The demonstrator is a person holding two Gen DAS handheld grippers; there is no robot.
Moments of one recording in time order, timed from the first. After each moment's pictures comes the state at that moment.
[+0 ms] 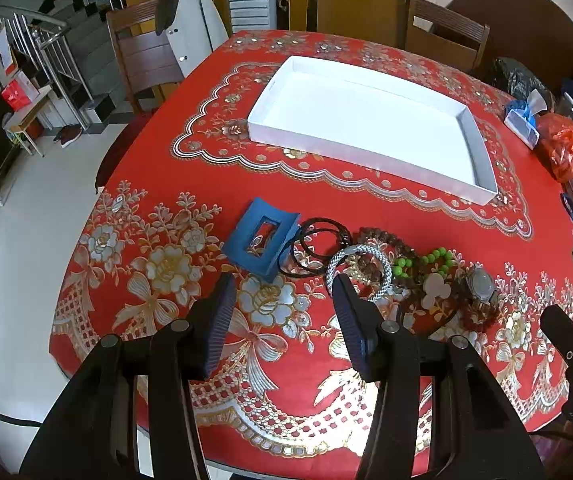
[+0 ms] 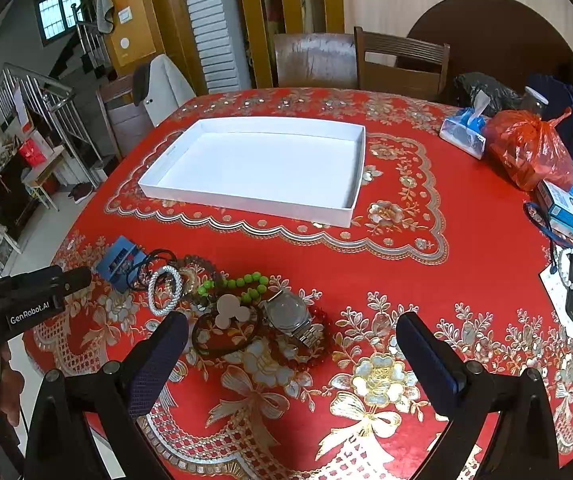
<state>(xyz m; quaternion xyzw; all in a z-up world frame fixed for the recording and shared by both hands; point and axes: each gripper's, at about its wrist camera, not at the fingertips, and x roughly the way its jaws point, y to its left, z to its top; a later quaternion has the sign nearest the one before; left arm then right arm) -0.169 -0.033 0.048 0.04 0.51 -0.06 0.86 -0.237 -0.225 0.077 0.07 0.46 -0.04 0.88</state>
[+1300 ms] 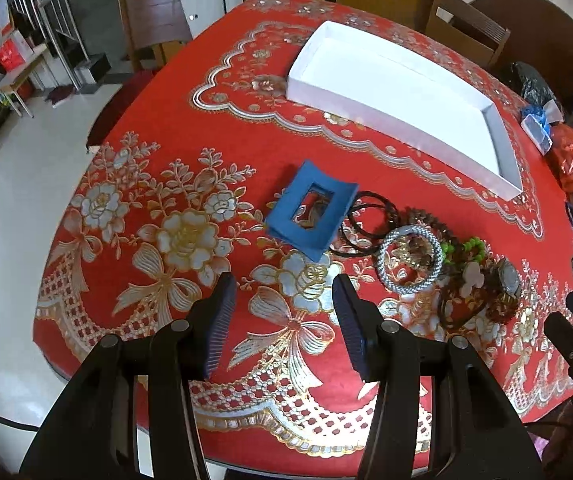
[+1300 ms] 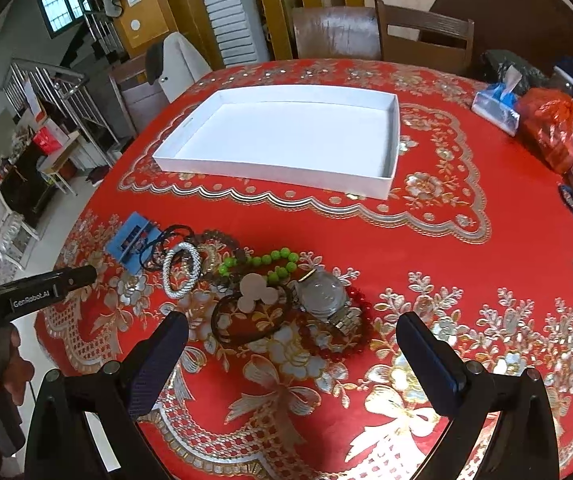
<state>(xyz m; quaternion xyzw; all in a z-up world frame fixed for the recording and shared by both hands) -0.149 0.020 0.013 -0.02 0.56 -0.07 0.82 -0.222 -0.214 0.048 0.09 0.49 0.01 0.87</state>
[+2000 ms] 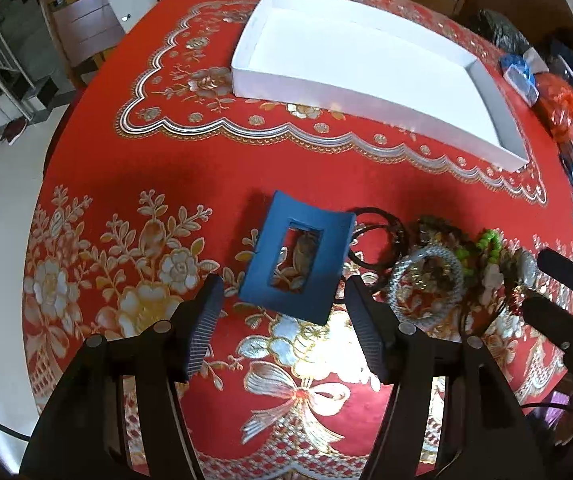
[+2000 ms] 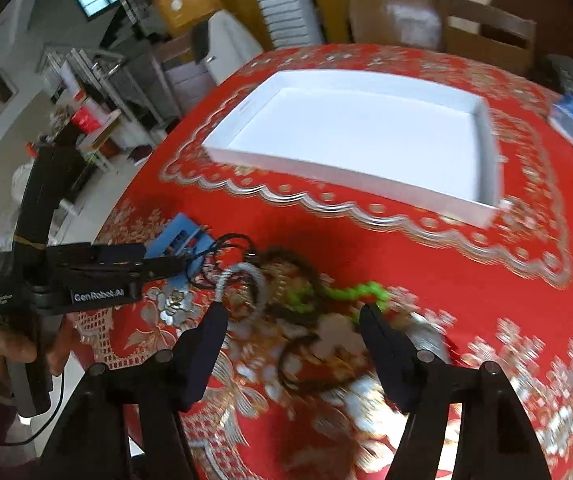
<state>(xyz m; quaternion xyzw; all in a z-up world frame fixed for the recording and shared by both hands) -0.086 0.000 -0.017 0.06 0.59 -0.15 0.79 -0.157 -0.162 0.024 0.09 0.52 0.12 0.84</state>
